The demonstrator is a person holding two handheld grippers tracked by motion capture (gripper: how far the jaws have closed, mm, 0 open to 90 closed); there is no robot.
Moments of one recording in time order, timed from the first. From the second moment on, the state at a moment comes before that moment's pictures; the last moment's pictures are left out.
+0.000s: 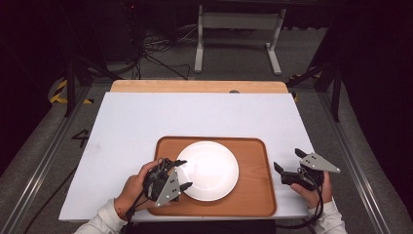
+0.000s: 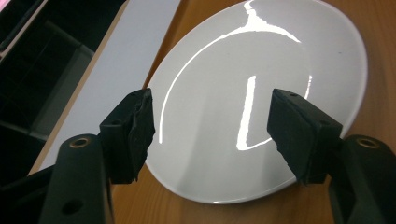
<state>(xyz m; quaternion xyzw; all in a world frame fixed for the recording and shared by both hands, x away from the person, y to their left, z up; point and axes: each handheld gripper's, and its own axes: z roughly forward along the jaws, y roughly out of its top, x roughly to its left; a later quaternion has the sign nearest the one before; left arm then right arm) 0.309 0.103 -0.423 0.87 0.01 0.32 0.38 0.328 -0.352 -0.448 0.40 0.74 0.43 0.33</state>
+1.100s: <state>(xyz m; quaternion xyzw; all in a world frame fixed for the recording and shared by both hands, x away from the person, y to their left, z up) 0.369 0.172 -0.435 0.86 0.18 0.30 0.37 0.328 -0.352 -0.448 0.40 0.74 0.43 0.33</state>
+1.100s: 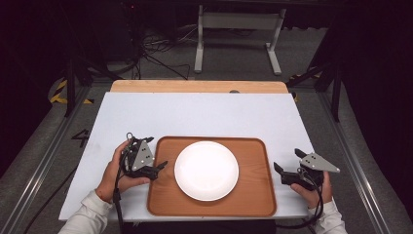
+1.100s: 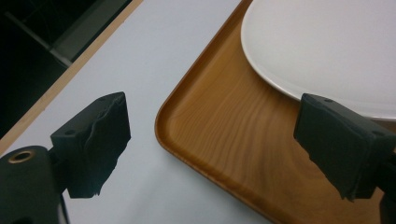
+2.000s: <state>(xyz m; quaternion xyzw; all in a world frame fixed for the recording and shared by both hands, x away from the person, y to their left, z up) 0.368 0.251 -0.448 0.83 0.29 0.28 0.38 0.327 -0.352 -0.447 0.40 0.74 0.43 0.33</state>
